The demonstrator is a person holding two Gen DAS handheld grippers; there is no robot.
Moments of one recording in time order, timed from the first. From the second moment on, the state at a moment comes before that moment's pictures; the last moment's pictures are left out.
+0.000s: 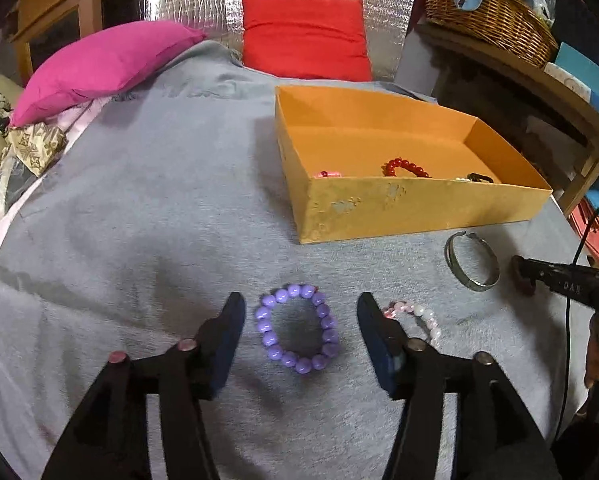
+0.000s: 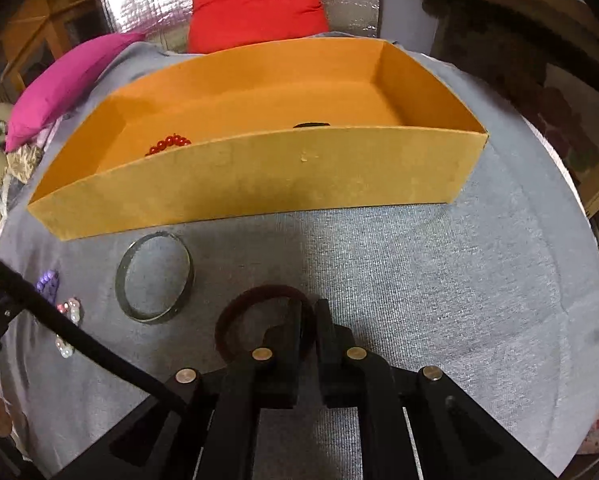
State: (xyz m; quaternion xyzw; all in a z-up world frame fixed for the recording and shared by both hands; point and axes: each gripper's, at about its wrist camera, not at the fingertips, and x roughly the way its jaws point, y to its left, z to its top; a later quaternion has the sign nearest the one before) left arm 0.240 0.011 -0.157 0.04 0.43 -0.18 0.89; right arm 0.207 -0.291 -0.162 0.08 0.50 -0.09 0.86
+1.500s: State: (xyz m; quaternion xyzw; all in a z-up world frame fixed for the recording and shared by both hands) left arm 0.232 -0.004 -0.188 0.13 0.46 -0.11 0.87; right arm 0.202 -0.310 -0.155 0.12 0.49 -0.05 0.86
